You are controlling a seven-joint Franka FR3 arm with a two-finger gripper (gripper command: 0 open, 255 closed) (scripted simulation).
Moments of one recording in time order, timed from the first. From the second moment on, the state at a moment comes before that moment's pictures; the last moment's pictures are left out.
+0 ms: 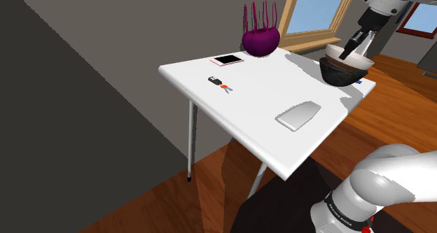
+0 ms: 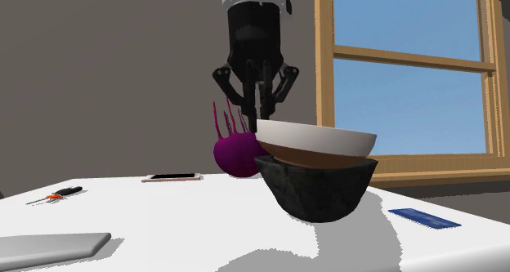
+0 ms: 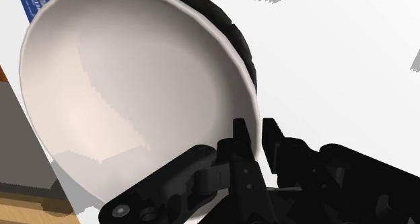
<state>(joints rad) -0.14 -0.70 -0.35 -2.06 -0.21 1.64 -0.55</state>
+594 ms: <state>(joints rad) -0.14 -0.69 -0.35 -2.04 -0.21 1.62 -0.55</state>
